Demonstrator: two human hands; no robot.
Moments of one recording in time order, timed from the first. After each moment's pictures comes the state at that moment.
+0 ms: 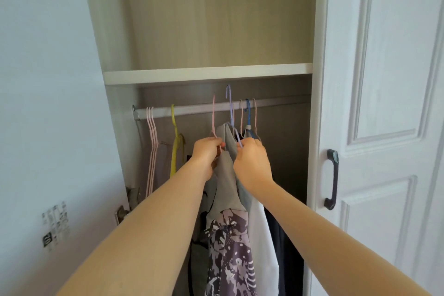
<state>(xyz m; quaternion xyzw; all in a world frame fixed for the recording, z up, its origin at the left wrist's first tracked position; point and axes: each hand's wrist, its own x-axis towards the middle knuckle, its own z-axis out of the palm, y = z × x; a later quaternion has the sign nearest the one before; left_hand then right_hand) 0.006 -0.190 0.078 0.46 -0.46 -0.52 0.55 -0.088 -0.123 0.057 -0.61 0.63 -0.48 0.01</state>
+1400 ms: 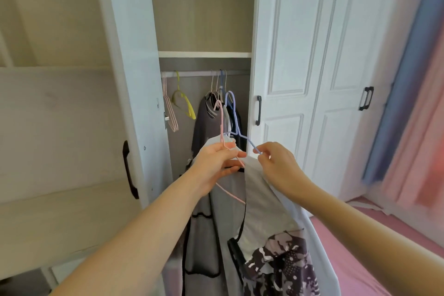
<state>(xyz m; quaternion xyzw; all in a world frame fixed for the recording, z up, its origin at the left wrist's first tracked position) 0.084 0.280 0.042 0.33 -0.56 -0.64 0.41 -0.056 0.356 0.053 -0.60 0.69 -0.41 0.06</state>
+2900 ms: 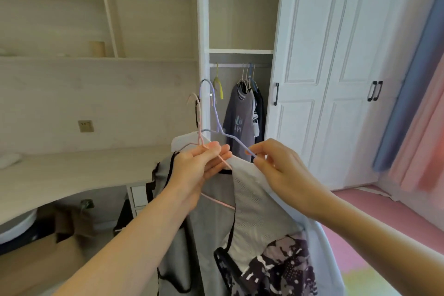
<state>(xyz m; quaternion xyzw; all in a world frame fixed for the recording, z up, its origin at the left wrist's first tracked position) 0.228 0.636 0.044 0.33 -0.41 -0.62 0.58 0.058 0.686 0.060 -0.75 0.52 -0.40 0.07</state>
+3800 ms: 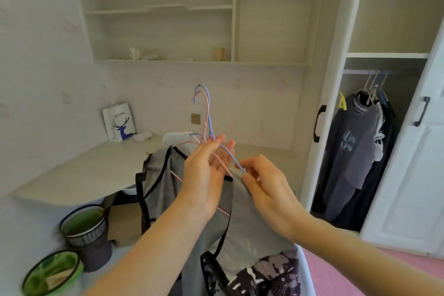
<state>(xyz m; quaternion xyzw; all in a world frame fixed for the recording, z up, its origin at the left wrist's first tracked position) 0.419 0.669 0.057 0.29 -0.22 -0.51 0.78 0.291 0.641 0.027 -0.84 0.29 -0.42 0.20</state>
